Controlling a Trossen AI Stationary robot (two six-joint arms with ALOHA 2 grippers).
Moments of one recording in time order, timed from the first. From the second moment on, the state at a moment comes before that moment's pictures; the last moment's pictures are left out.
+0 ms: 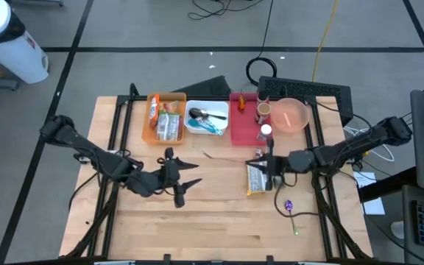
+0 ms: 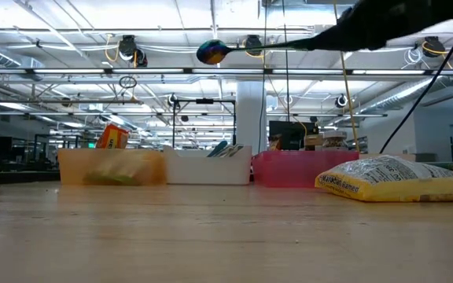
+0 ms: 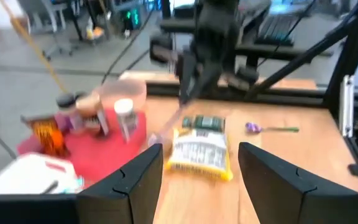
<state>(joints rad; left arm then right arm) -0.51 1.32 1.04 -0.05 -0.73 -0.19 0.30 1.01 0.50 0.27 0.41 -0.21</state>
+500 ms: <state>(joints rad) -0.50 1.46 0.91 0.05 -0.73 -0.46 -0.01 1.21 0.79 -0.01 0.31 -0.26</state>
